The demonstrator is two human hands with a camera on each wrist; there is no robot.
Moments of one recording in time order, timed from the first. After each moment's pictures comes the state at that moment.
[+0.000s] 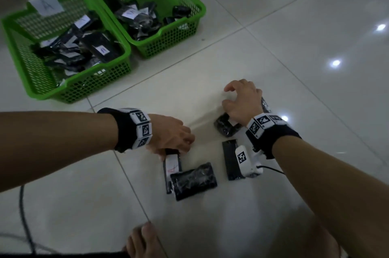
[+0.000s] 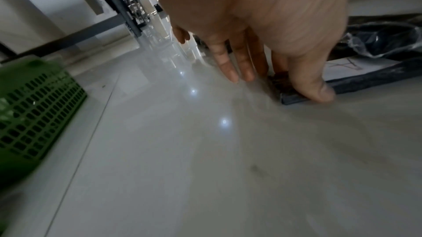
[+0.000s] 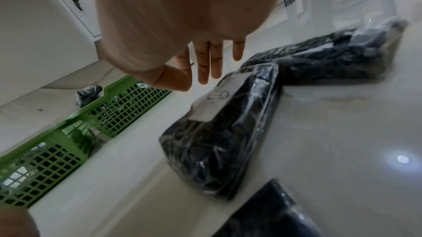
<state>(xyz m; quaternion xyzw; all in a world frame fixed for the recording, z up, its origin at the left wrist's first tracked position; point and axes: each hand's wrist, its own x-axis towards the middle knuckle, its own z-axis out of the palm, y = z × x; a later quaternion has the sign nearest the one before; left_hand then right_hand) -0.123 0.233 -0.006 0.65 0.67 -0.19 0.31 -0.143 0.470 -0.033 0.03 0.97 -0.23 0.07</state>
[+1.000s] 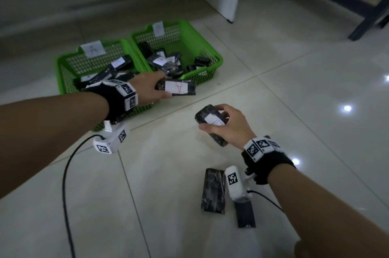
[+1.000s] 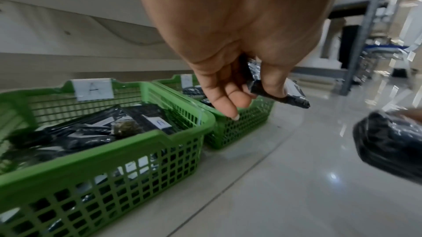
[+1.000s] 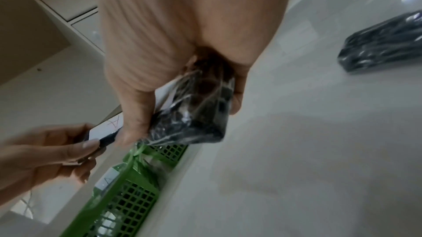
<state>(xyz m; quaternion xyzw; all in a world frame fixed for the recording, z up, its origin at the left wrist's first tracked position) -0.237 0.138 0.080 0.10 0.97 0.19 0.10 -0.175 0.410 0.015 0.01 0.87 -0.48 0.11</state>
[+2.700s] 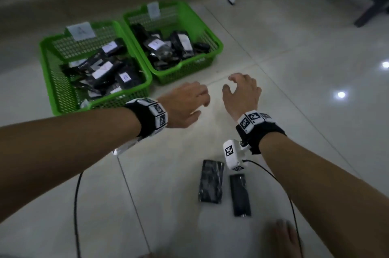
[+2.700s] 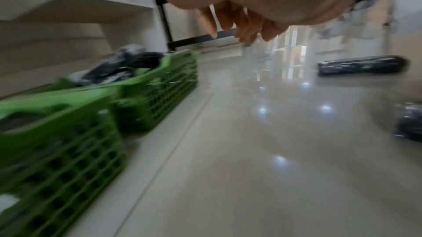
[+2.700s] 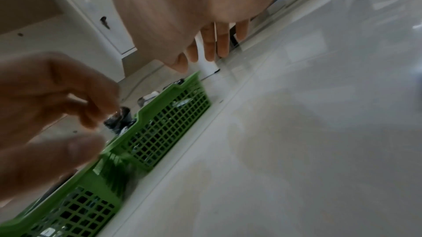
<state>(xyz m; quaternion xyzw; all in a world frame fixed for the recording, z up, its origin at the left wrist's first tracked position) -0.208 0.212 0.032 0.43 0.90 0.06 -0.02 -0.236 0.417 -0.001 0.05 0.96 -0.26 -0.08</state>
